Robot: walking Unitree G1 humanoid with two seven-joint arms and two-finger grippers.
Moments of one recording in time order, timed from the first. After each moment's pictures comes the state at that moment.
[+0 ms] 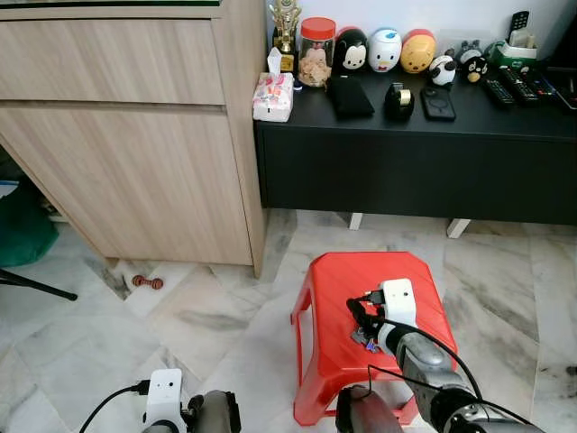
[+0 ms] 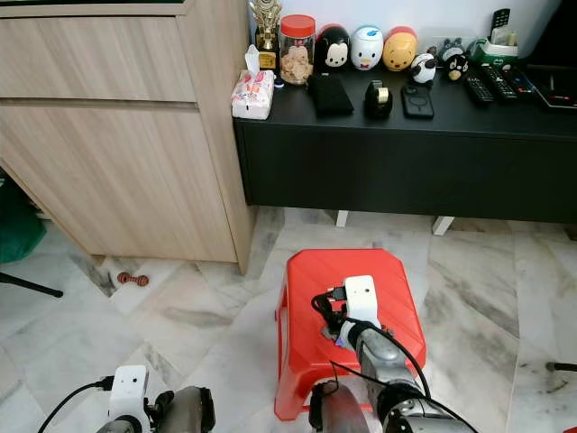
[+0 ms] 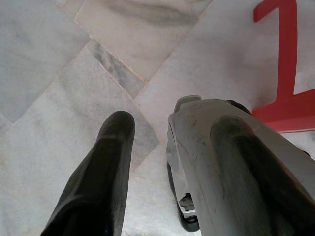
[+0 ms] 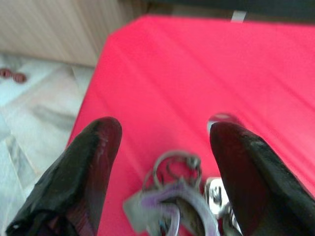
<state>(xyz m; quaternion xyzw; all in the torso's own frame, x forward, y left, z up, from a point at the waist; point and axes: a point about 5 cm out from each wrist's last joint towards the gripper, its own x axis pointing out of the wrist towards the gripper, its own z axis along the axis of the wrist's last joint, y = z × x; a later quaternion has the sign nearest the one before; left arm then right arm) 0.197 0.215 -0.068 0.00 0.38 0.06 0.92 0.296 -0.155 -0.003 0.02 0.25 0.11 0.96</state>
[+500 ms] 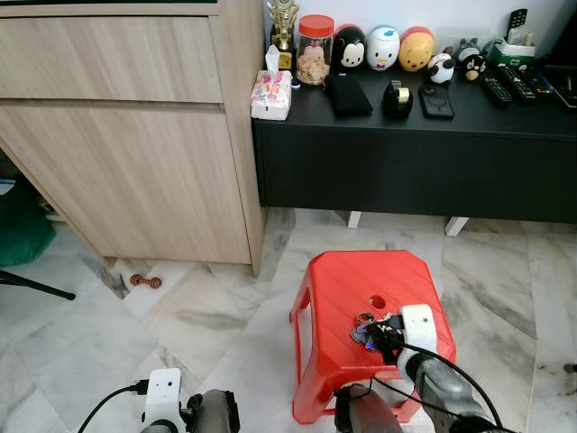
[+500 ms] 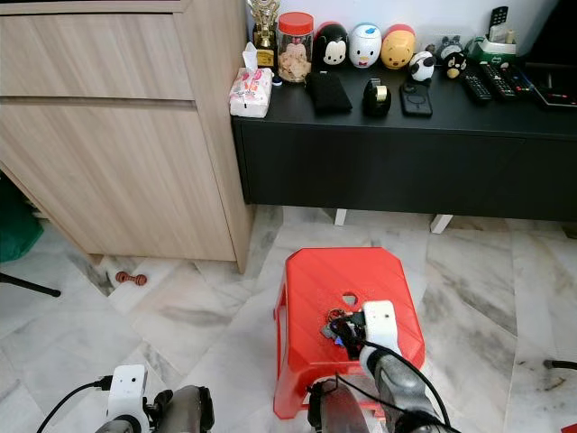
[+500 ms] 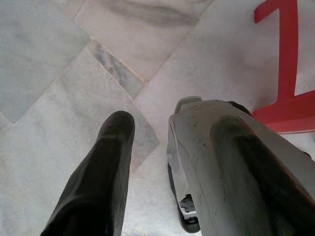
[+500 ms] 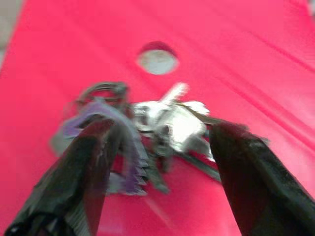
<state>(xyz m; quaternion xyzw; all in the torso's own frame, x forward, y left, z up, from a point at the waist) 0.198 0.215 -0.067 0.01 0.37 0.06 0.93 0.265 -0.192 -0.026 0.06 0.28 0.03 0.96</state>
